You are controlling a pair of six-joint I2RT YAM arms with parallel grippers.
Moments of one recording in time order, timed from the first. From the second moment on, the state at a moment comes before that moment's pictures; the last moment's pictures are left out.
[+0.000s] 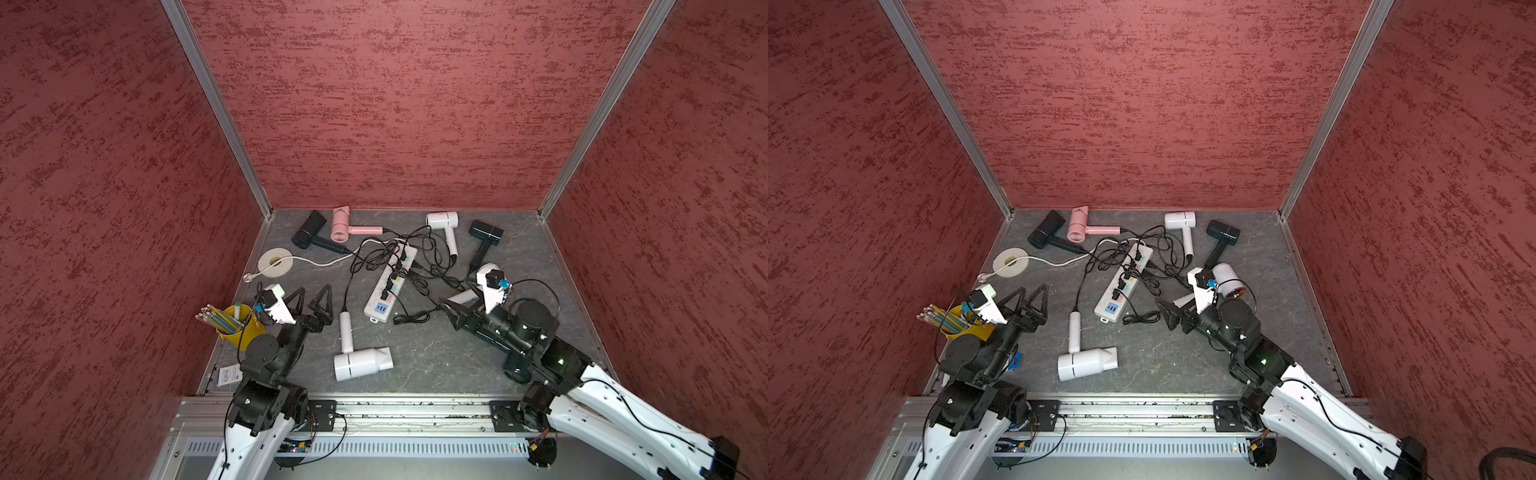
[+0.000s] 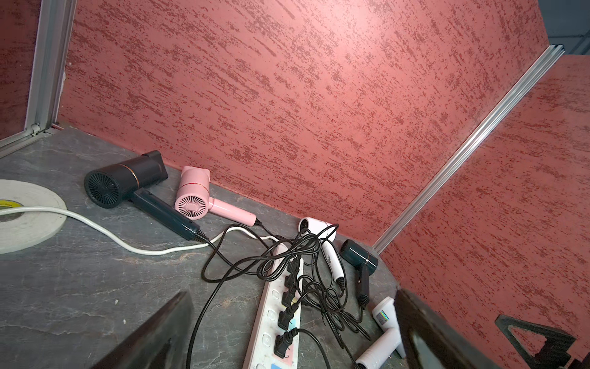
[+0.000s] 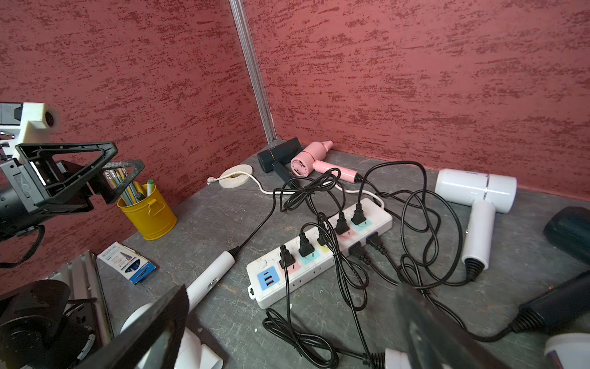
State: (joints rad) left arm -0.30 0.13 0.34 -0.16 -0.05 -0.57; right arm 0.77 0.65 0.54 0.01 0.02 0.21
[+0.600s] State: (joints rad) left arm -0.27 0.57 0.44 -0.17 -0.04 -0.56; right arm 0.70 0.93 0.67 0.04 0.12 0.21
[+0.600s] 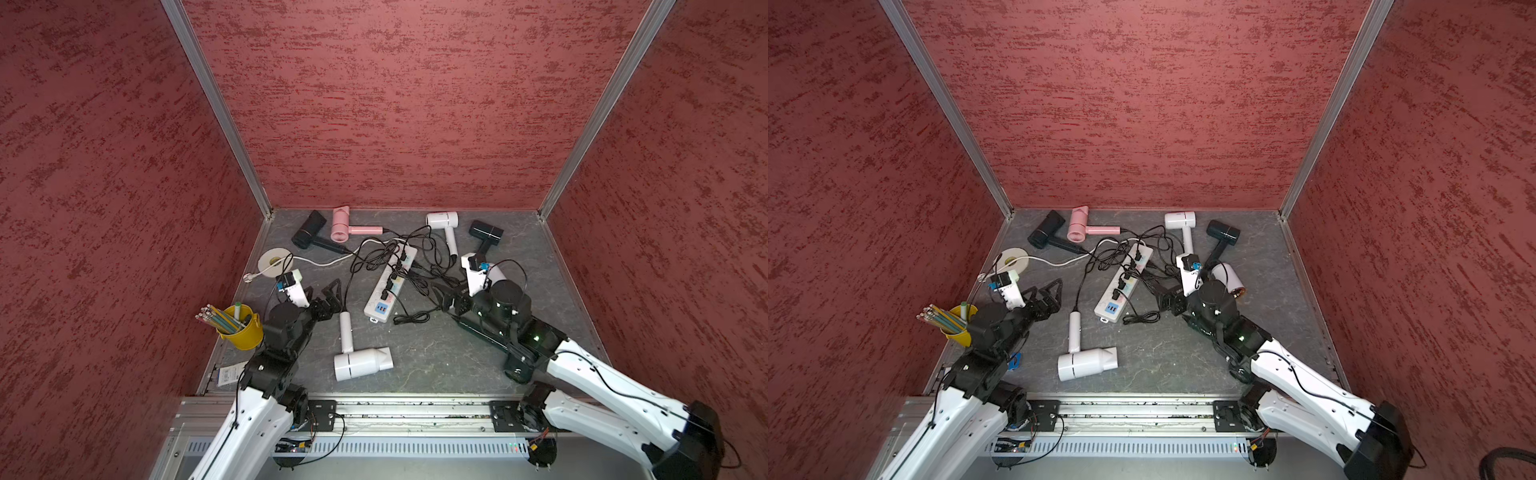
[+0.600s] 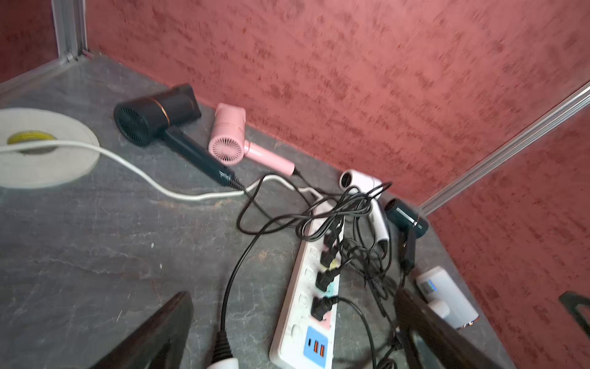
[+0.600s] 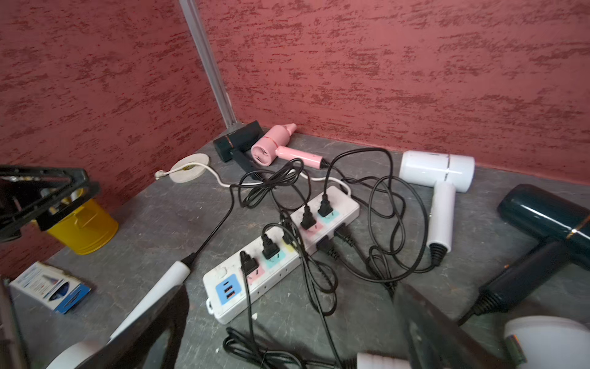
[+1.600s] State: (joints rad) left arm 0.18 0.44 0.19 0.07 0.22 -0.40; right arm 0.00 0.44 0.18 0.43 0.18 0.42
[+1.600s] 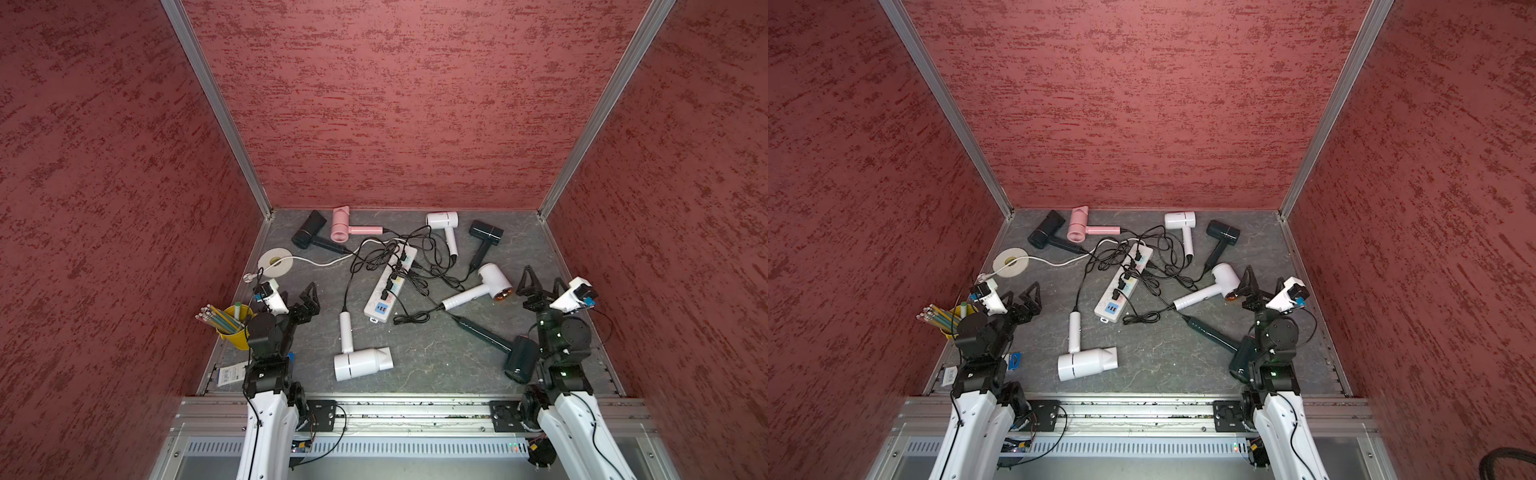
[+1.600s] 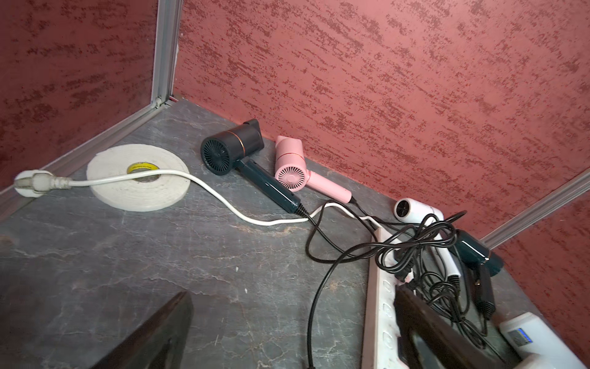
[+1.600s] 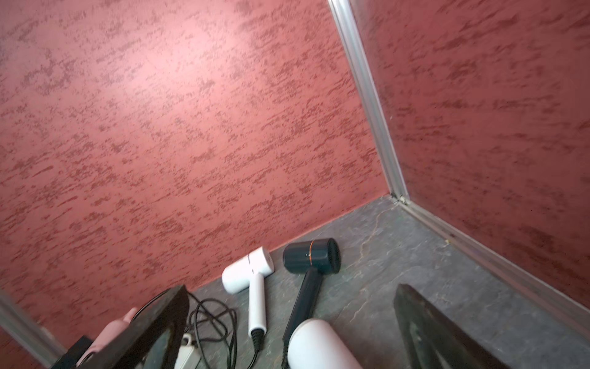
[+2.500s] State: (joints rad) left arm 0.07 1.26 0.29 0.64 0.06 -0.20; right arm -0.04 0.82 0.01 0.93 0.32 0.28
